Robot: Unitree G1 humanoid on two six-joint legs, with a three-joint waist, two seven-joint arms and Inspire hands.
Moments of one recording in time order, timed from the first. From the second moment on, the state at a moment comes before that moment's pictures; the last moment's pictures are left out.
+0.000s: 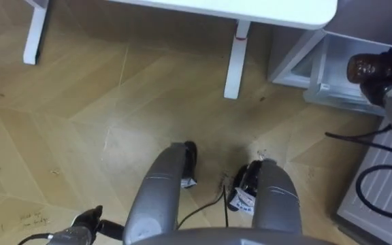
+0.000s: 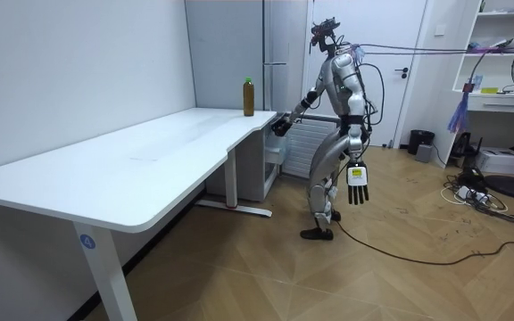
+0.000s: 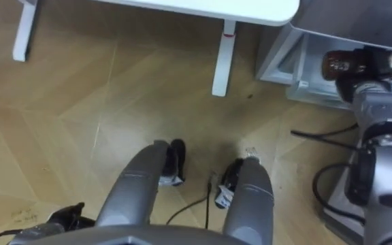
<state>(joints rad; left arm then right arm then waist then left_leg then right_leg) 0.08 0.30 -0.10 1.09 0.03 0.15 -0.04 -0.64 -0.55 -0.26 1.25 1.53 0.09 -0.17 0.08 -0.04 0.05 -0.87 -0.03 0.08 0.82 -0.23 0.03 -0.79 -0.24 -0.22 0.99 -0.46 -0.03</state>
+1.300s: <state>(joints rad) 0.08 0.32 -0.10 1.09 -0.05 0.10 0.02 -0.69 -0.57 -0.26 1.24 1.51 0.06 -0.31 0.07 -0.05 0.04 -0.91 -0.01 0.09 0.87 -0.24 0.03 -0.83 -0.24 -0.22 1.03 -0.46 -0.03</state>
